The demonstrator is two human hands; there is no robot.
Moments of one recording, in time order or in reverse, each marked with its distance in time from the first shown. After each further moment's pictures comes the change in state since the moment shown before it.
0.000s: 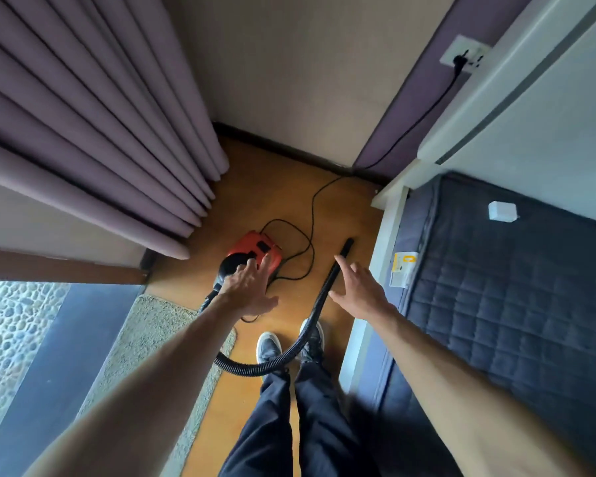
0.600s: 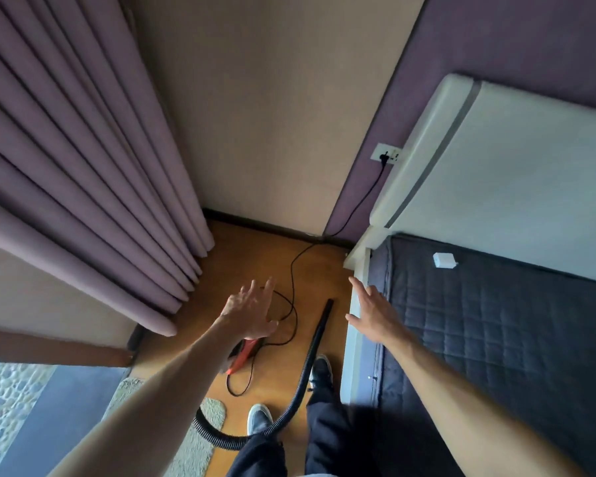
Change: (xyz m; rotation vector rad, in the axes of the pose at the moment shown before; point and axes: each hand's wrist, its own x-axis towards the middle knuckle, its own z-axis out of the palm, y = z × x) left_hand -0.038 0.043 -0.091 0.180 0.142 0.155; right_hand -0.068 0.010 -0.102 -0.065 0.249 0.044
